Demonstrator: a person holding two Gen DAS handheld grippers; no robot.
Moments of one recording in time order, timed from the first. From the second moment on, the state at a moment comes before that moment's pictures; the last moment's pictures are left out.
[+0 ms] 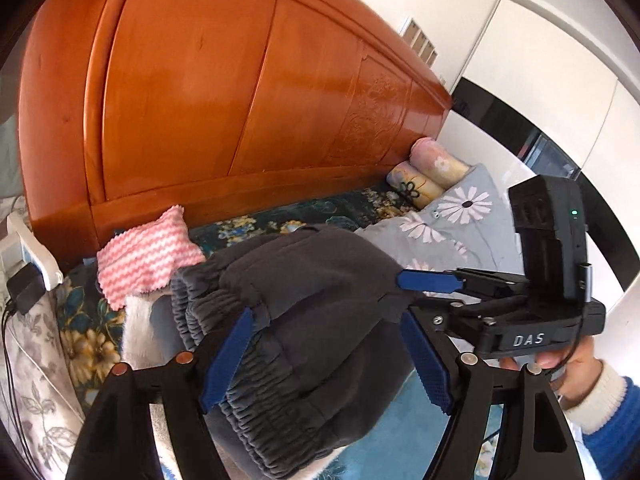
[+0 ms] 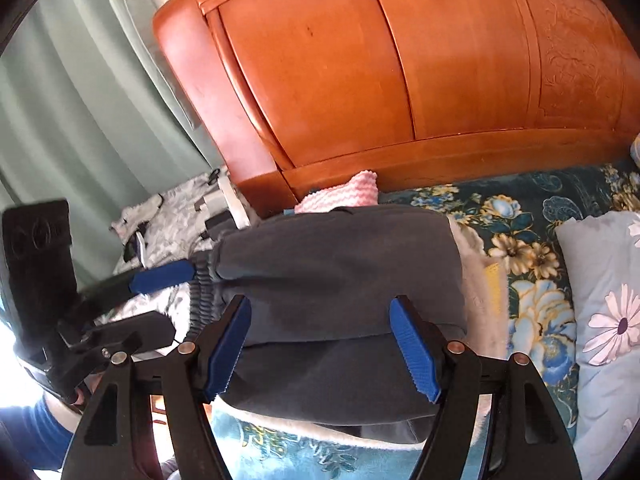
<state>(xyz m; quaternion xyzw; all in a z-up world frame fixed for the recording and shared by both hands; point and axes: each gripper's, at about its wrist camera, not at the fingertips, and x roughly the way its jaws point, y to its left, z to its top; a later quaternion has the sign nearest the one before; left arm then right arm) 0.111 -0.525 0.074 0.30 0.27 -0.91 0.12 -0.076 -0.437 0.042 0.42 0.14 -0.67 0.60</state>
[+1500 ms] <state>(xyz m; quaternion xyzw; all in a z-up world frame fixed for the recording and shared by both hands) 0.175 -0.392 0.009 0.35 0.31 -0.84 0.26 0.006 -0.299 -0.014 0.41 0.15 -0.78 0.44</state>
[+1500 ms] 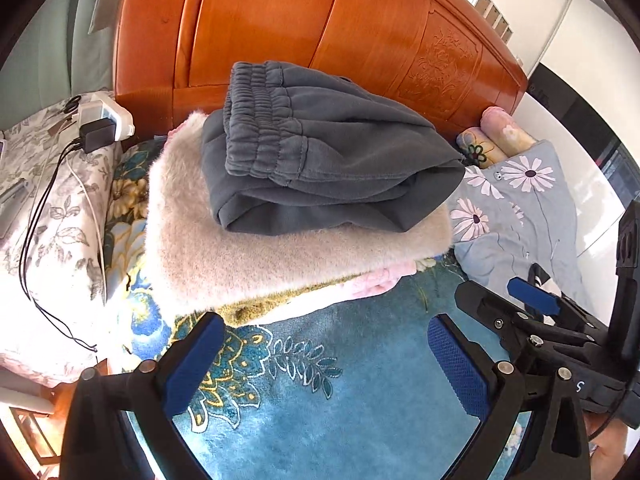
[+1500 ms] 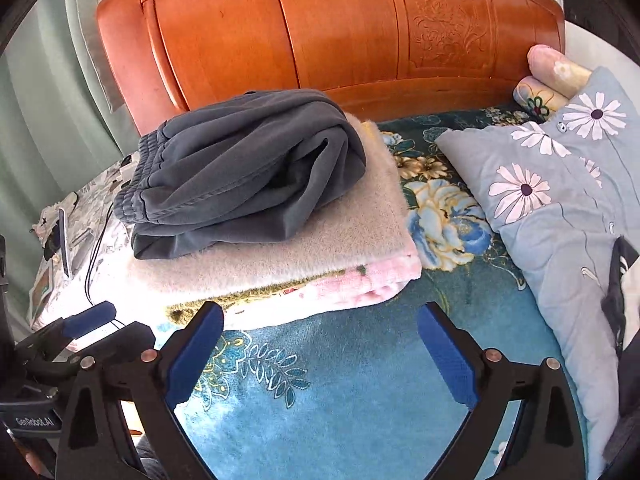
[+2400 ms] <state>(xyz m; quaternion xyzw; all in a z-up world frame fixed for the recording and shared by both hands) 0.191 -0.367 0.010 0.34 0.28 -0.84 0.32 0.029 -0.287 -0.009 0.35 0.17 -0.82 0.42</state>
